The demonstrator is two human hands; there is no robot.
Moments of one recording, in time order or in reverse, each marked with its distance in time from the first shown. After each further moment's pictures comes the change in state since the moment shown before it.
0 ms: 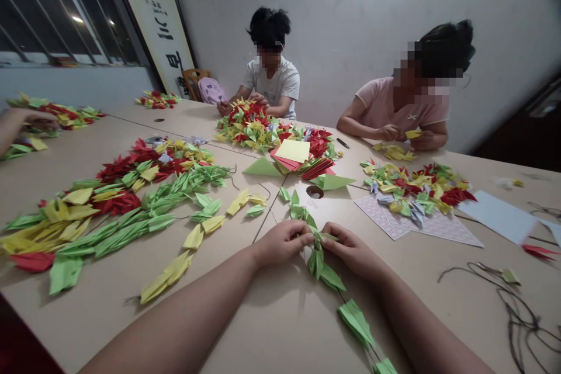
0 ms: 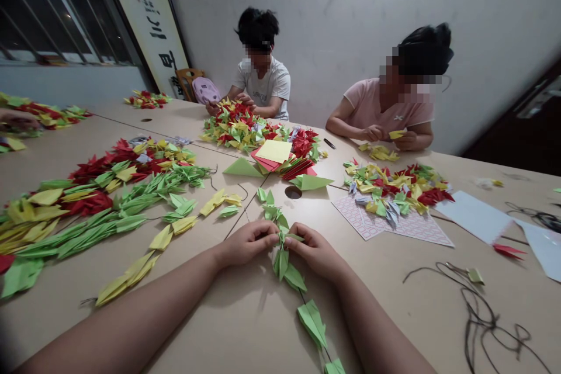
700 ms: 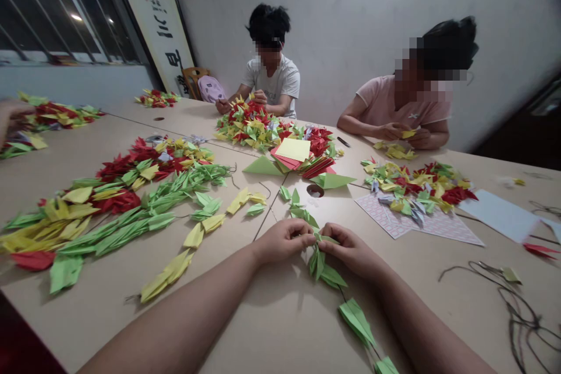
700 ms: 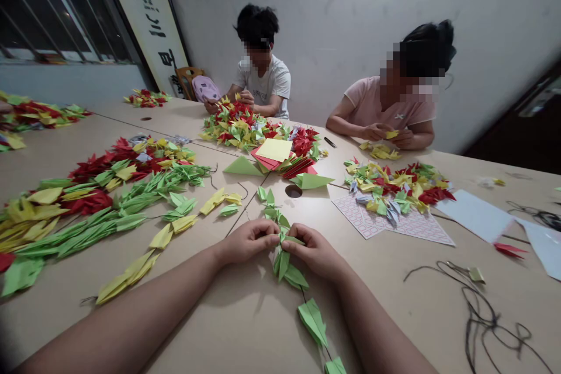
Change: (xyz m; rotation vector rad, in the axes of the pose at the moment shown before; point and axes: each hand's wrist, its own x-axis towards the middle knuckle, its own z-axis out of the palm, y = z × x) left_hand 0.001 0.000 0.001 -0.115 -0.010 -0.017; right_hand 0.001 -0.001 0.002 -0.041 -0.010 -0.053
